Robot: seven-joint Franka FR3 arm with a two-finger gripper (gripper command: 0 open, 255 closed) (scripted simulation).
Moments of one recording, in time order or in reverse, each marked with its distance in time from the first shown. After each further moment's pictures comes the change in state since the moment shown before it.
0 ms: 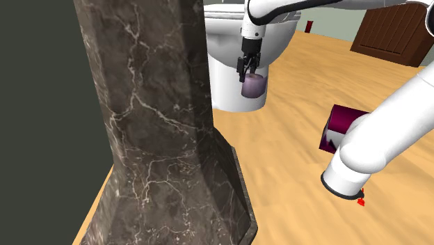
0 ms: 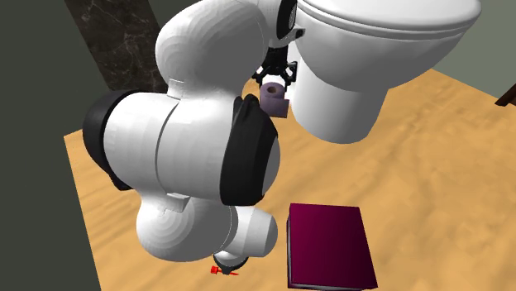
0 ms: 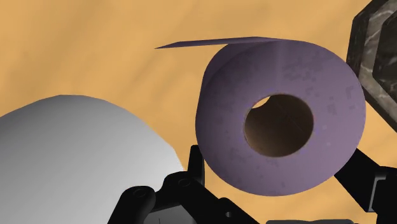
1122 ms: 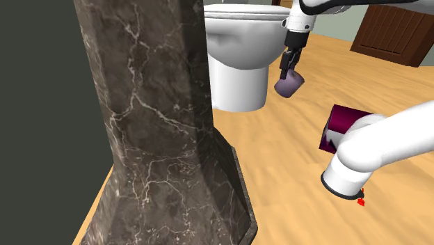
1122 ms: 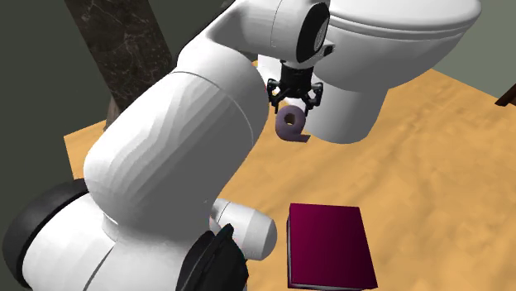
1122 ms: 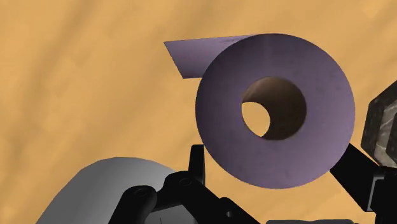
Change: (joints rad) arm -0.079 -0.387 -0.116 -0.220 -0.083 -0.161 -0.160
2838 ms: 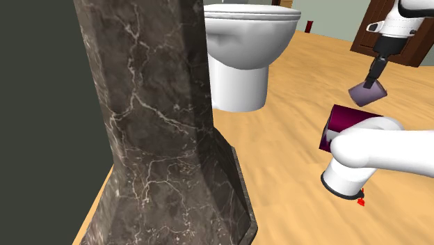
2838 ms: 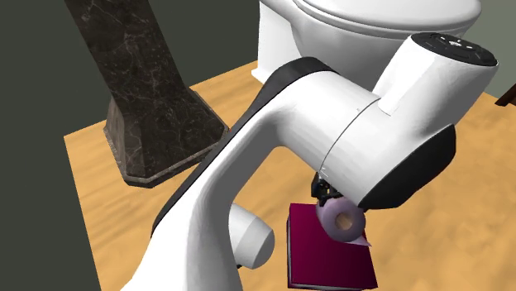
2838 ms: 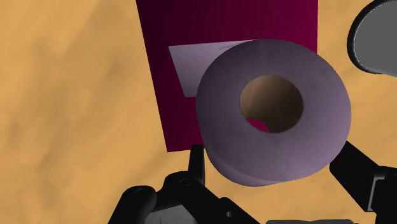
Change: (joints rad) arm -0.215 -0.491 -0.341 -0.102 -0.365 -0.319 -0.433
